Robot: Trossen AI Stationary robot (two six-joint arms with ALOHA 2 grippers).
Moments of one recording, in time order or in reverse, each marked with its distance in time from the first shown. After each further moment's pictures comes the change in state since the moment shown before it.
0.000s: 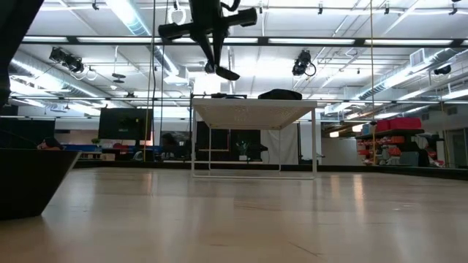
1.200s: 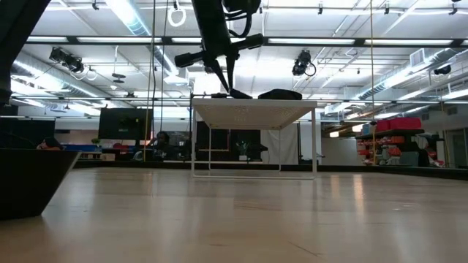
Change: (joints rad) left arm 0.115 0.000 -0.142 0.271 0.056 0.072; right arm 0.000 0.000 0.000 0.000 0.000 0.000
